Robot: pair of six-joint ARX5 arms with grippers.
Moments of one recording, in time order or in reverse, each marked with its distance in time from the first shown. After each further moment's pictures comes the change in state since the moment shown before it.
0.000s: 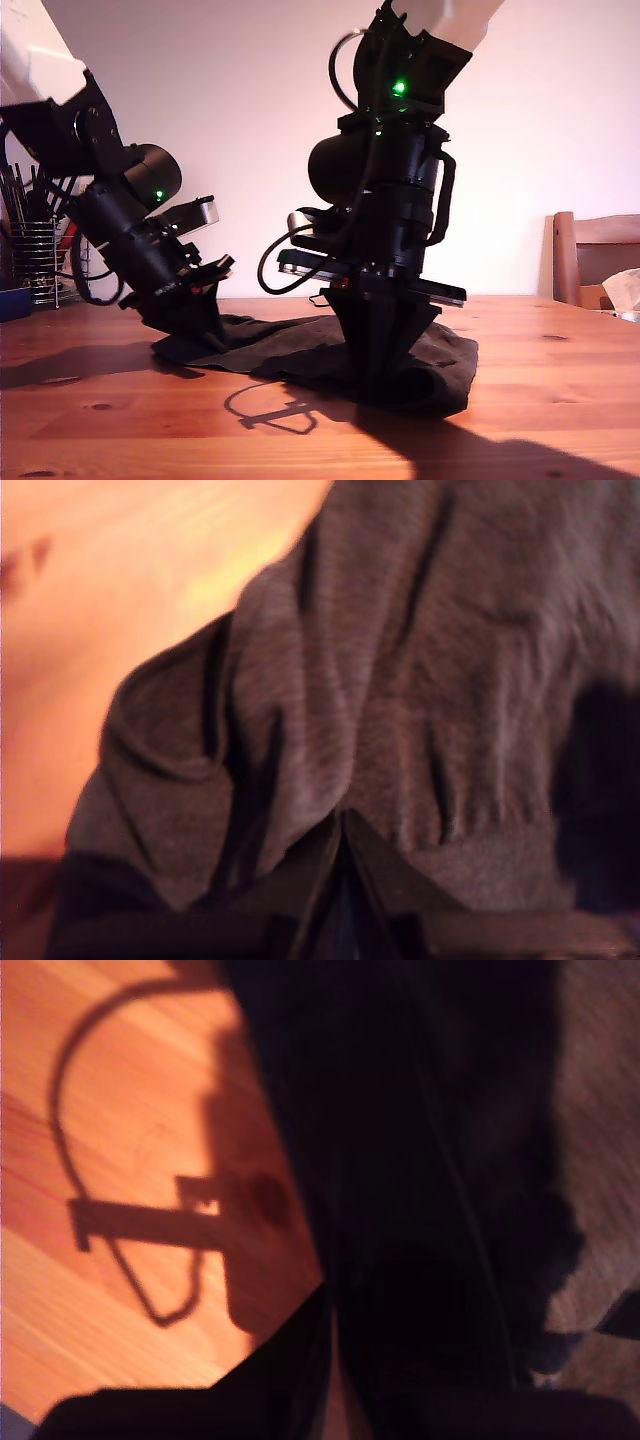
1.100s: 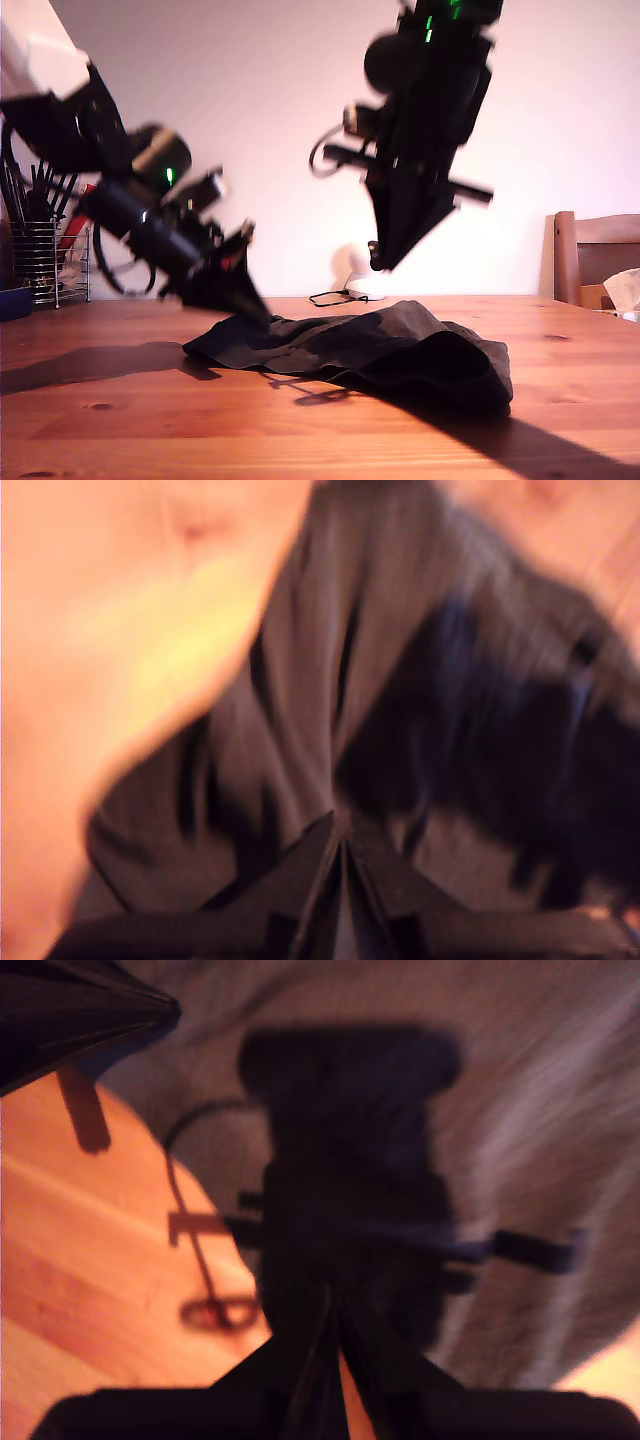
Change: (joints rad) left arm -0.042 -0.008 -0.055 0.228 0.185 -0.117; right arm -0.125 -0.127 0.119 0.016 0.043 0.053
